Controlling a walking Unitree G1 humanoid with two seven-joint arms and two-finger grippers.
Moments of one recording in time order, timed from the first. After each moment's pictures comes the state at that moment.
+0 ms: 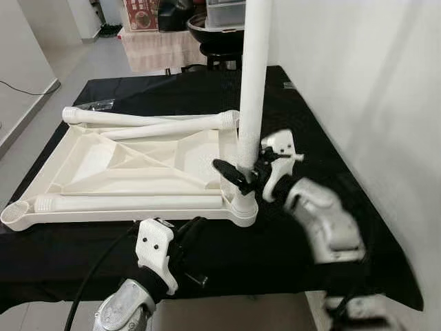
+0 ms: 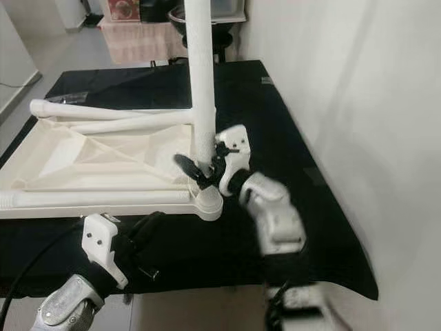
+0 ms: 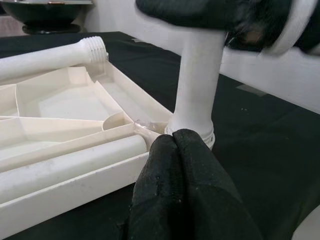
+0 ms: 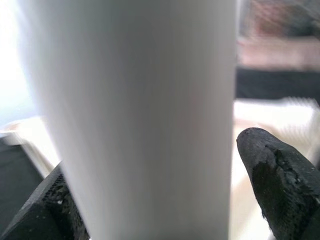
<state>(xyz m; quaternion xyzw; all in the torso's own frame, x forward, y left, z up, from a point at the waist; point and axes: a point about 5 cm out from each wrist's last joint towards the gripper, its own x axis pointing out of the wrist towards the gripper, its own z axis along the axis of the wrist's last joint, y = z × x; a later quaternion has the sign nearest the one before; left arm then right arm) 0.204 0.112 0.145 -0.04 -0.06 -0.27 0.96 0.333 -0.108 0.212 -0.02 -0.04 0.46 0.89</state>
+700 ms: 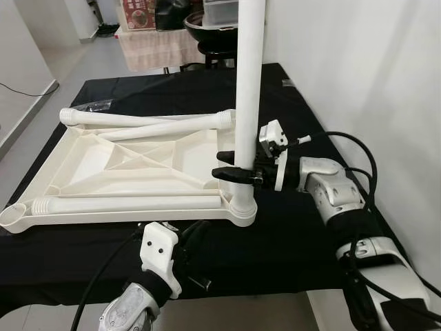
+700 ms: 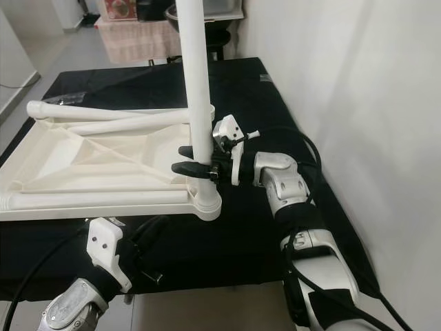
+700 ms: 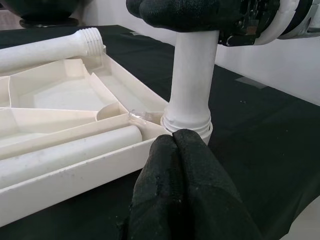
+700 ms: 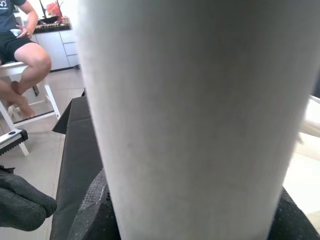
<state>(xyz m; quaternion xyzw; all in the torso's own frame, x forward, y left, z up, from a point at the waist) 0.201 0.110 0.141 -0.04 -0.05 -0.27 0.96 0.361 -0.116 0.205 -0.03 0.02 0.60 0.80</state>
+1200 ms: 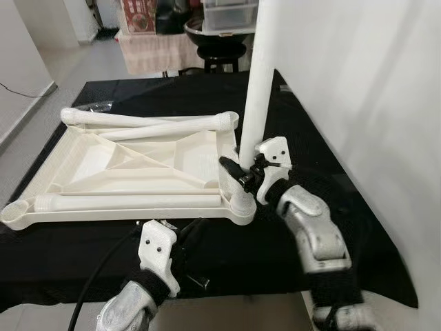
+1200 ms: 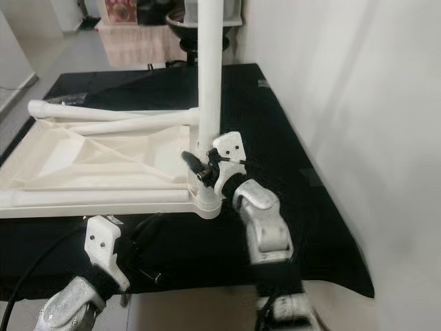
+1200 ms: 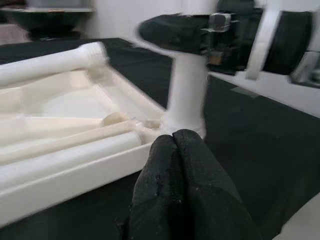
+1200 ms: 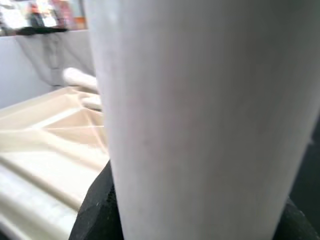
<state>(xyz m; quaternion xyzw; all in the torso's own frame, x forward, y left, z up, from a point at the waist) 0.200 0.111 0.141 -0.04 -0.05 -0.27 0.96 0.325 -0.112 0.171 -0.02 -0.01 0.20 0.98</state>
